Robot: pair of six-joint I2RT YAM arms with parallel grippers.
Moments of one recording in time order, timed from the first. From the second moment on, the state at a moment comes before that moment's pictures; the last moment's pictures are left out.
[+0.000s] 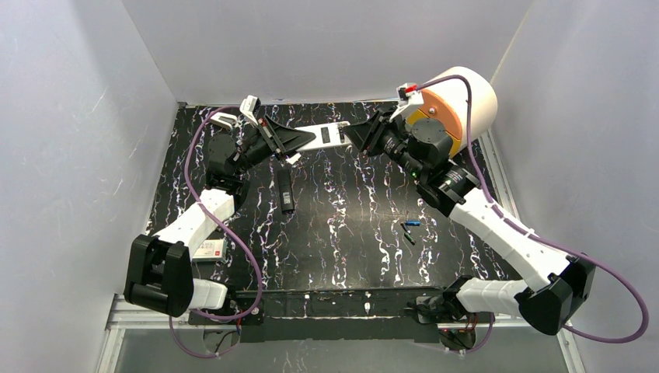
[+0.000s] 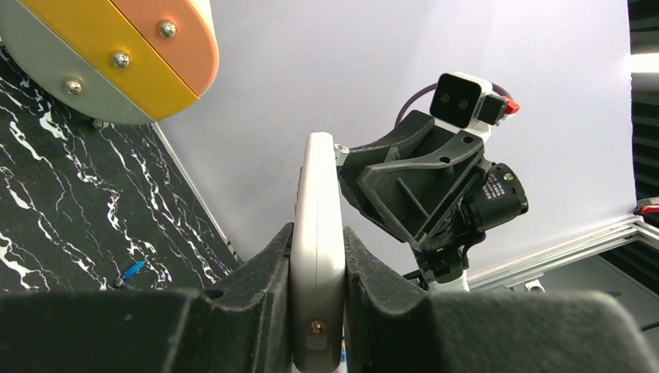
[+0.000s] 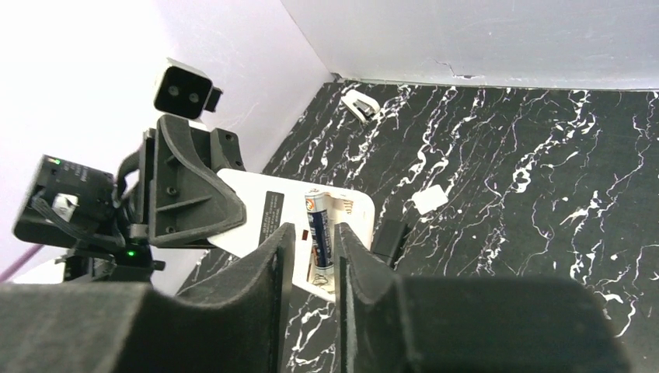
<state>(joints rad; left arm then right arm) -0.28 1.34 0.84 0.80 0.76 -1.39 0.73 1.21 1.19 0.02 -0.01 0.54</state>
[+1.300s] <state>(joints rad) -0.28 1.35 0.84 0.91 0.75 -1.38 0.73 1.33 1.00 0.51 -0.01 1.43</state>
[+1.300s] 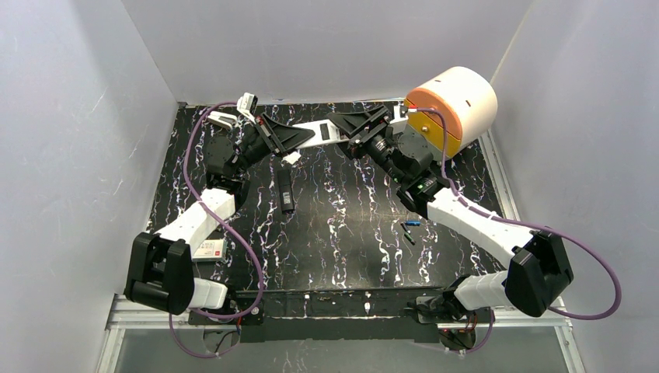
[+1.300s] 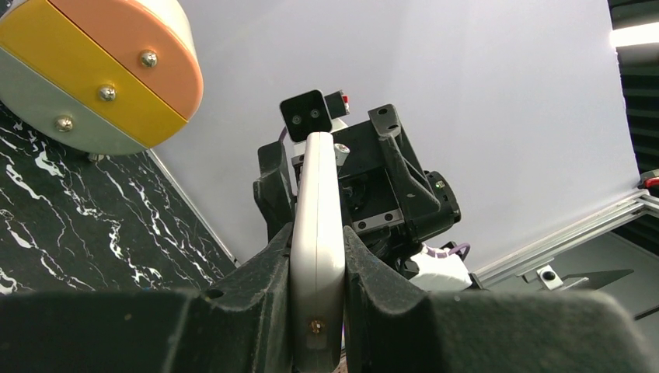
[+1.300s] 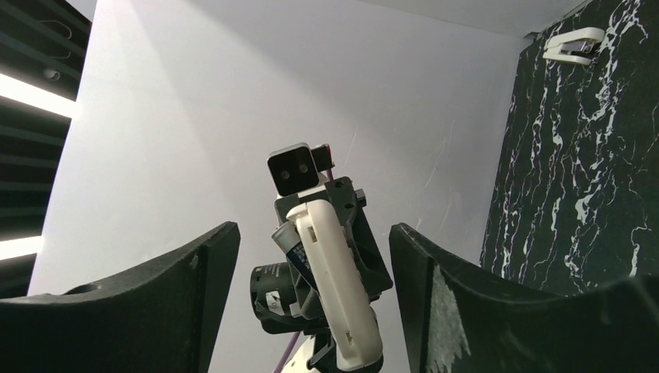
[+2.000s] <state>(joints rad) -0.28 1.35 0.77 1.03 0.76 -1.37 0.73 1.32 0.95 0.57 -0.02 1.46</state>
